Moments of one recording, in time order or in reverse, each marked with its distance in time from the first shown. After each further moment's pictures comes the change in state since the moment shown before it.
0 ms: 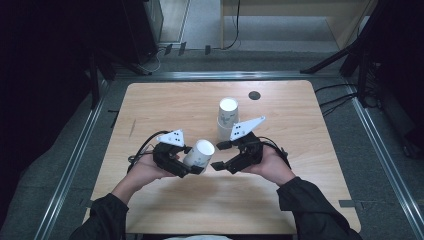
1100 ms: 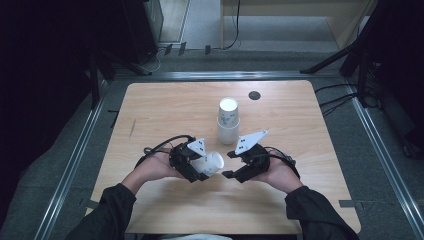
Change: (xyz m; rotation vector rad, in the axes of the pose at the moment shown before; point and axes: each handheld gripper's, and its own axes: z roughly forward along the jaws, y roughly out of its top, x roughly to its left) left arm -0.003 0.013 0.049 0.361 0.029 0.184; right arm 0.002 -0.036 0.003 0.123 -0.097 -0.073
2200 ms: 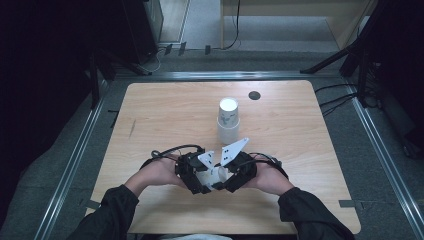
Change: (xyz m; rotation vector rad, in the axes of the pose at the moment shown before) left arm -0.022 0.012 0.011 0.089 -0.084 0.083; right arm 0.017 0.009 0.031 0.070 0.136 -0.096
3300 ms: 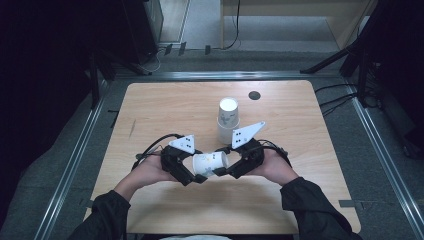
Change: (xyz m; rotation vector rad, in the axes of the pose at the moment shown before) left arm 0.005 -0.028 -0.043 -0.355 0.025 -0.143; right arm -0.016 0.014 -0.038 -0.214 0.045 0.021
